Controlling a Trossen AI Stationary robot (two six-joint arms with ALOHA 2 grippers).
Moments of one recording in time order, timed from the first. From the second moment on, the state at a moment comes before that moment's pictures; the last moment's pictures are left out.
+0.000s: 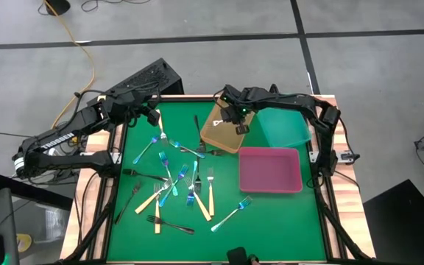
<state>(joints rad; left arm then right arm) 0.51 0.88 0.96 -0.59 -0.38 -0.15 -0.50 1.94 1.49 -0.73 0.05 -0.77</state>
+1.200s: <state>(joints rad) 0.51 0.88 0.96 -0.58 -0.38 -0.15 -0.54 2.02 1.43 -0.71 0.10 -0.72</state>
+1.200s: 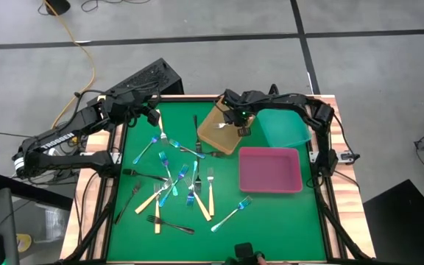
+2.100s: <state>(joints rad) 0.51 0.88 0.96 -0.58 -0.38 -0.15 -0.55 2.02 1.43 -0.72 0.08 -0.74</state>
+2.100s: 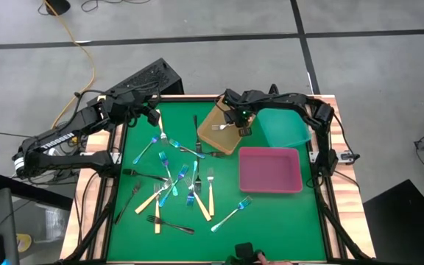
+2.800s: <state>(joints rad) 0.51 0.88 0.96 -0.58 -0.38 -0.15 -0.54 2.02 1.57 -0.80 0.08 -0.70</state>
